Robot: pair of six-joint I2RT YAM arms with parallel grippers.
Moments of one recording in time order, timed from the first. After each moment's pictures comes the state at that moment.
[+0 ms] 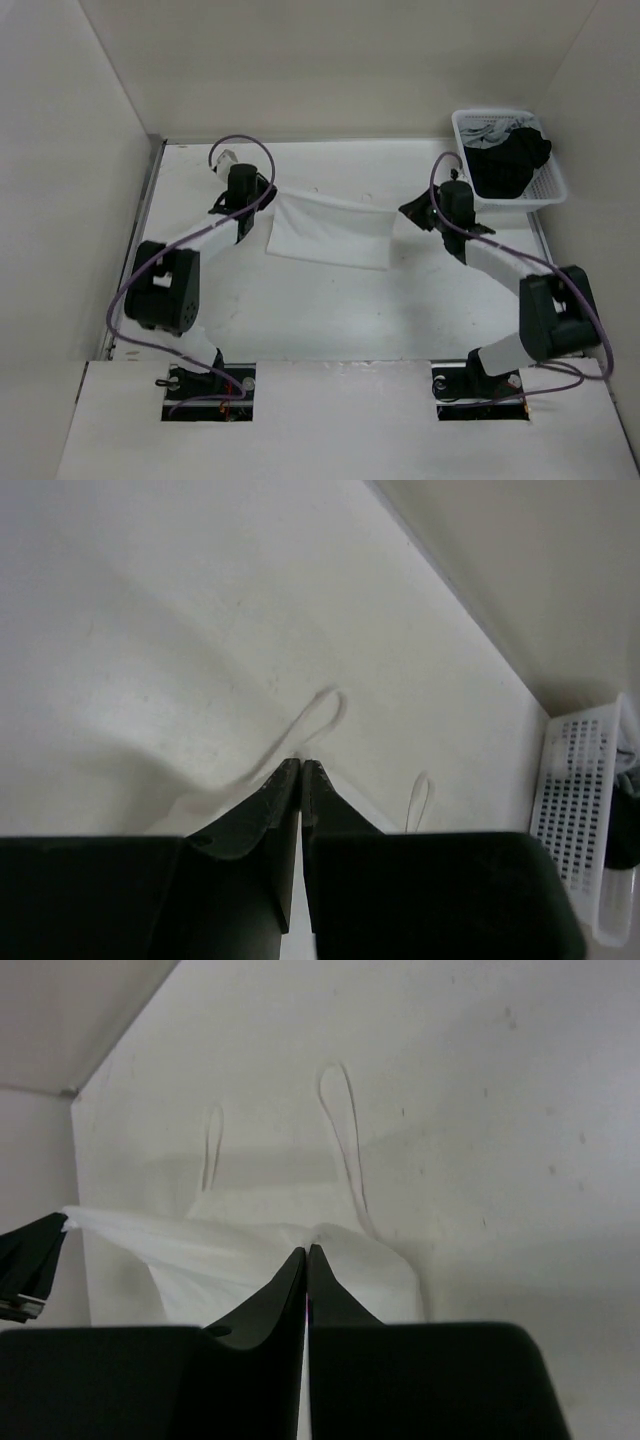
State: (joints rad) left arm -0.26 1.61 0.96 0.19 -0.16 -0.95; right arm 0.25 1.41 0.77 0.17 -0.08 0.85
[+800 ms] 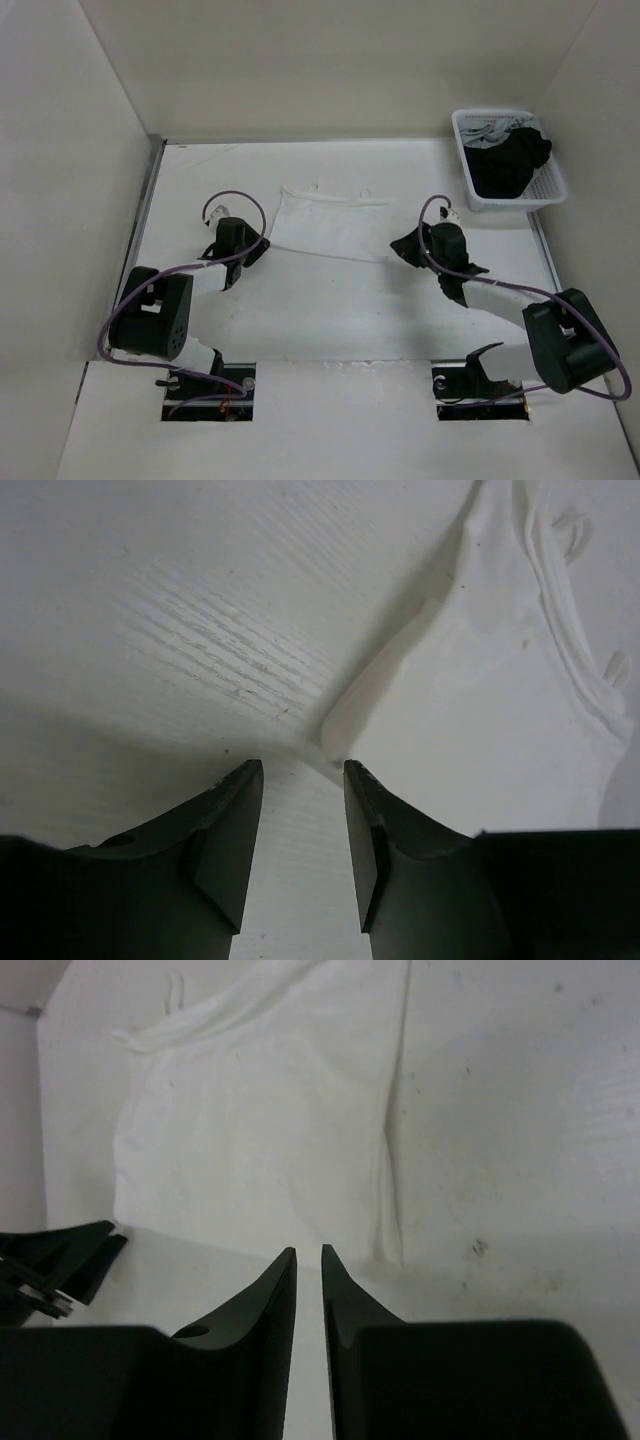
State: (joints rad) left arm -0.21 1.50 0.53 0.30 -0.07 -0.92; right arm 0.37 1.33 0.48 0.39 -0.03 0.86
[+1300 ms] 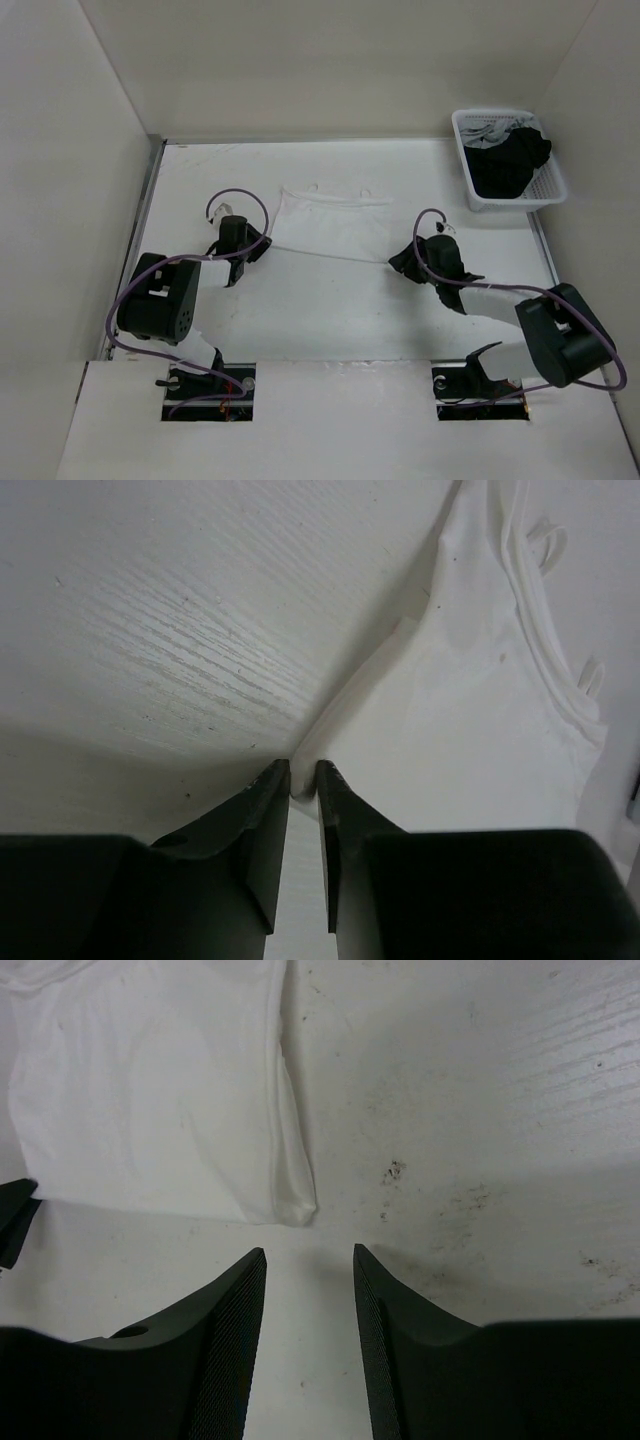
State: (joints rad) left arm -0.21 1.60 0.55 0.42 -0.03 -0.94; right arm 0.41 1.34 0.38 0.37 0.02 0.86
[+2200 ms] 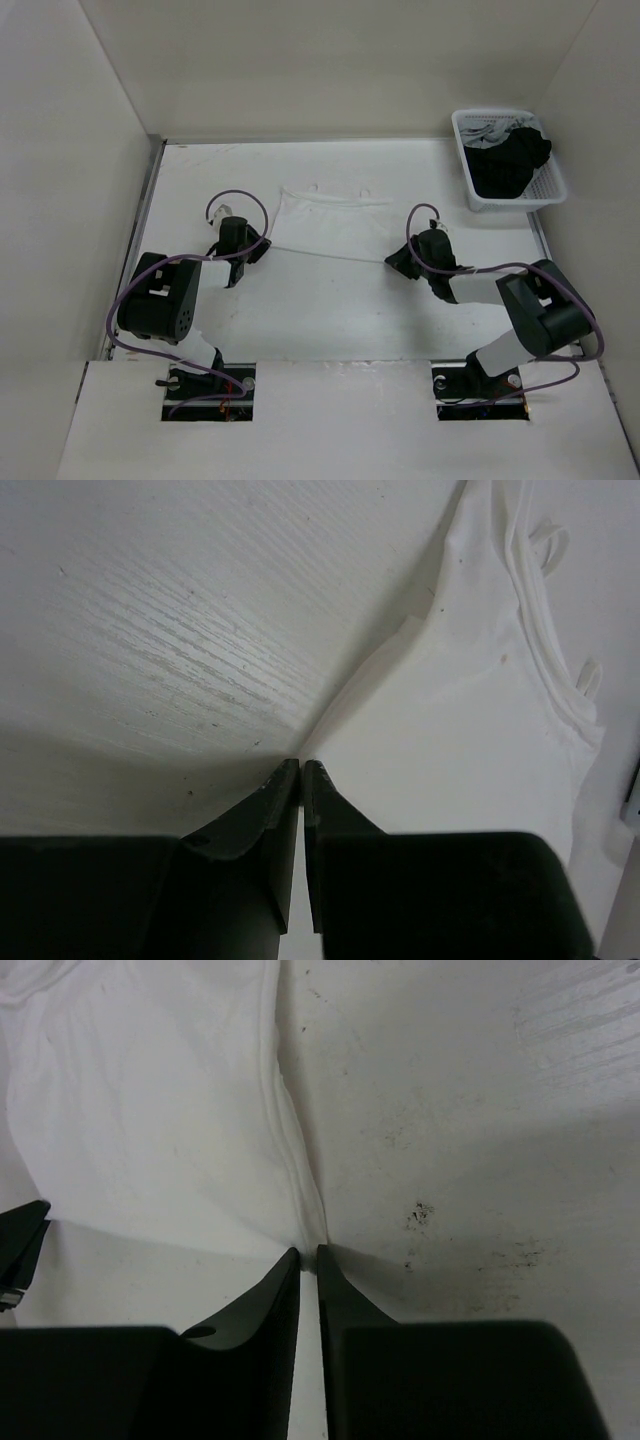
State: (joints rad) left arm -0.21 1.61 0.54 0.44 -0.03 -0.96; right arm 0.40 1.52 0.46 0.43 -0.03 0.93
